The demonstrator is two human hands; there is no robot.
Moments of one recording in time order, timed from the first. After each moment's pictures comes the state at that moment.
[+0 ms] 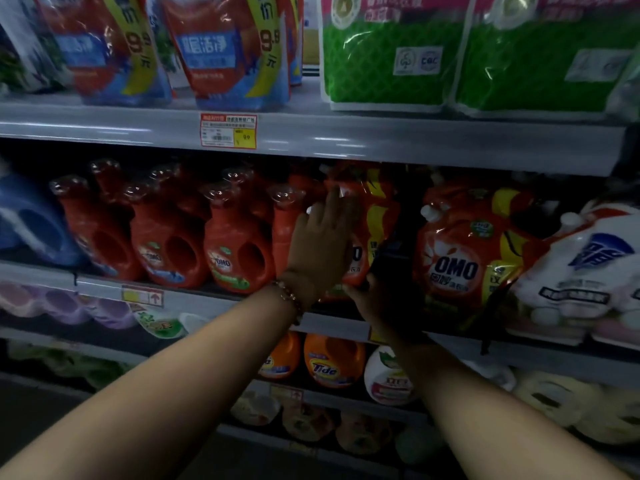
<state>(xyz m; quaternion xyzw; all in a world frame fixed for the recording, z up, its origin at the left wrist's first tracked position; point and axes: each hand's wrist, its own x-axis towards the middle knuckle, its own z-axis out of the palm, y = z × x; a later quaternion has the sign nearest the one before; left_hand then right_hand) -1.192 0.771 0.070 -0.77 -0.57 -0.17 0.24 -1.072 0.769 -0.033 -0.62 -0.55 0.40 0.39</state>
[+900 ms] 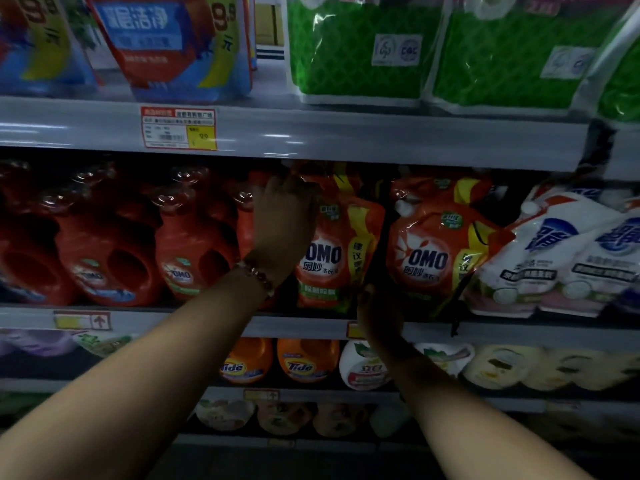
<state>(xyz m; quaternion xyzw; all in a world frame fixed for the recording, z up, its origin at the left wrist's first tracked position) -1.204 0.803 0.095 -0.75 -0.53 -0.36 0.14 -1.039 0.751 -0.050 -0.79 -0.52 0.17 0.27</state>
